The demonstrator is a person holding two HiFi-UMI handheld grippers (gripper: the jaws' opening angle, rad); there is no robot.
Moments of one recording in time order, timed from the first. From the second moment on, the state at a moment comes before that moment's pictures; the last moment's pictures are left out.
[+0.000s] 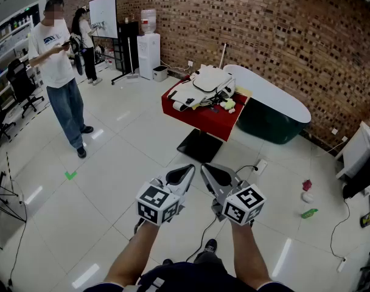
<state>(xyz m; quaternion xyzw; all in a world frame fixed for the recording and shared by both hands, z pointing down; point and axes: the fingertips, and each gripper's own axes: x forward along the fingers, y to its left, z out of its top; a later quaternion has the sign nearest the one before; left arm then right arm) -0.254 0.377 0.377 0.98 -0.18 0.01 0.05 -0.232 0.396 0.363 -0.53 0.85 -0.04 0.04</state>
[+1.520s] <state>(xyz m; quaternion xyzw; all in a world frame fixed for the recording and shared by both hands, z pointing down) -0.015 0.140 0.423 0.98 -0.19 0.04 0.08 0.023 0.166 0.400 -0.53 0.84 -0.08 0.03</state>
